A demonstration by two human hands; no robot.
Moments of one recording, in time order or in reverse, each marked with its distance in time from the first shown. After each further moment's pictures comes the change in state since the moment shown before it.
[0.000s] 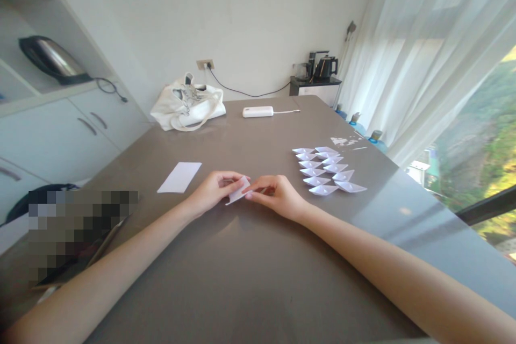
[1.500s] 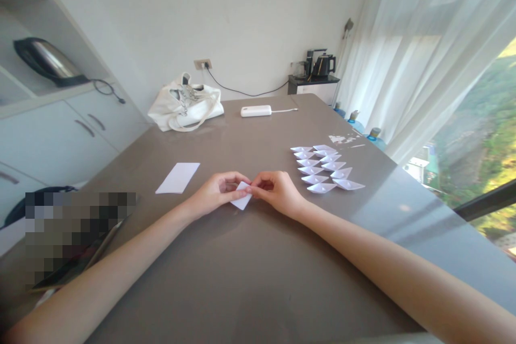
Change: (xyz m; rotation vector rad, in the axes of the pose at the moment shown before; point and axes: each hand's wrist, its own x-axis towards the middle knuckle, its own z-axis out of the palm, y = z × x) left_hand -0.004 0.006 0.007 -0.008 -0.153 0.041; right_hand 0.001 0.007 0.000 0.015 0.116 0.066
